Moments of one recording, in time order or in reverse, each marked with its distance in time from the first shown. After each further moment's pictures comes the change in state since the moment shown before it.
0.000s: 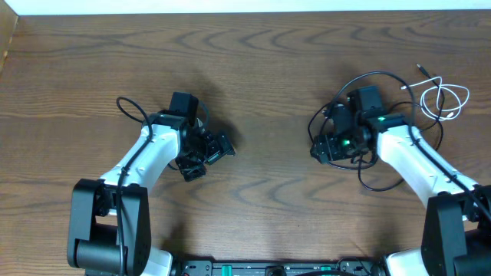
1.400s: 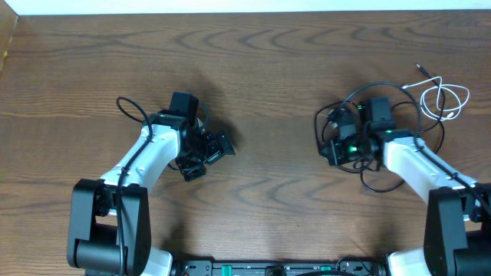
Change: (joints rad) left arm 0.000 0.000 0.000 0.000 0.000 0.000; right arm -0.087 0.001 -0.149 0.237 -0.211 -0.061
